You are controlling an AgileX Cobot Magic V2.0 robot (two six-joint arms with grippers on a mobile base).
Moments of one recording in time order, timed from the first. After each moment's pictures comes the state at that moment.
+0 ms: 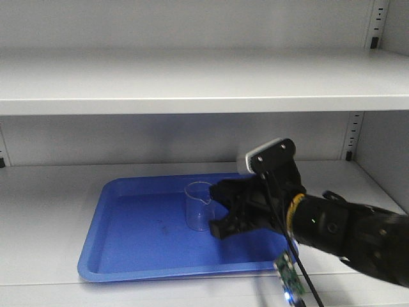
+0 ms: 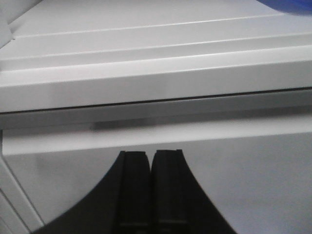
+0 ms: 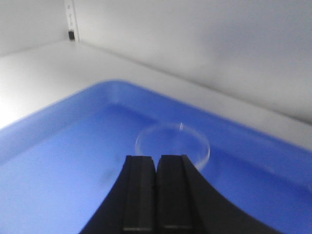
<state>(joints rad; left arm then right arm) -0.05 -0.02 0.03 0.18 0.36 -0.18 0.40 1.58 -1.08 -1.08 -0.36 0.96</state>
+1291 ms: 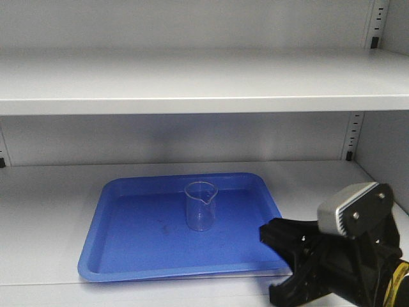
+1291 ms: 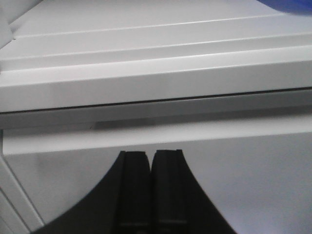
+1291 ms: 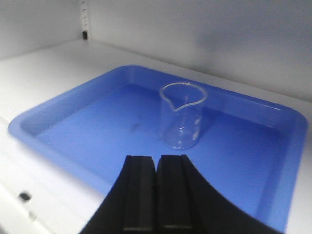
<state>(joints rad) -0.05 -0.02 0.03 0.18 0.36 -0.18 0.40 1.15 -0.69 -0.95 -0.31 0.93</state>
